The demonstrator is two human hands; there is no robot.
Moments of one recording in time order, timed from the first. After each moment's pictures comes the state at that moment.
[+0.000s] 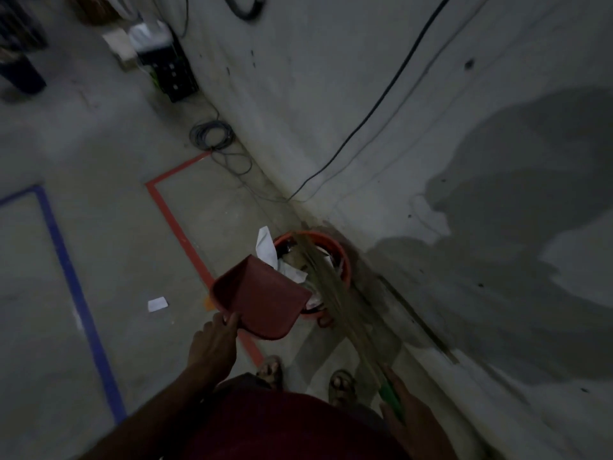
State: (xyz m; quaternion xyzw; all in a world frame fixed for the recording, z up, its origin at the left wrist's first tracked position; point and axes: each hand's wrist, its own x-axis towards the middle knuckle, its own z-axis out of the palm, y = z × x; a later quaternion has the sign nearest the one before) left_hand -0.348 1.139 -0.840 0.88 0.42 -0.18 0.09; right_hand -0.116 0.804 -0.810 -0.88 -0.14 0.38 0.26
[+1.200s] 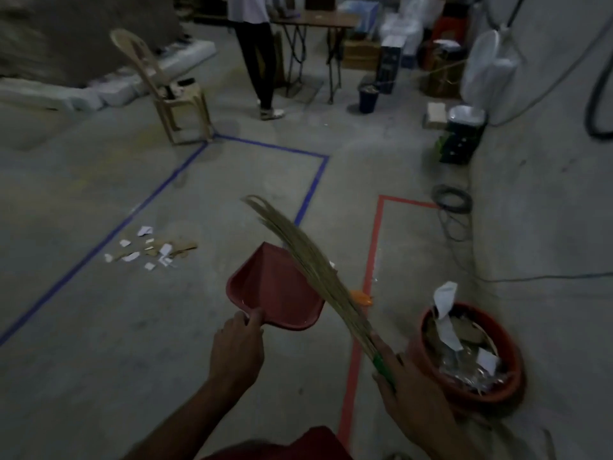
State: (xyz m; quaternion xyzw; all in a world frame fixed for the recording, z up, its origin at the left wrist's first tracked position) left_hand -0.648 0.866 -0.743 0.61 0.79 0.06 0.04; right_hand -0.323 0.879 -0.718 -0.55 -0.80 0.22 0.10
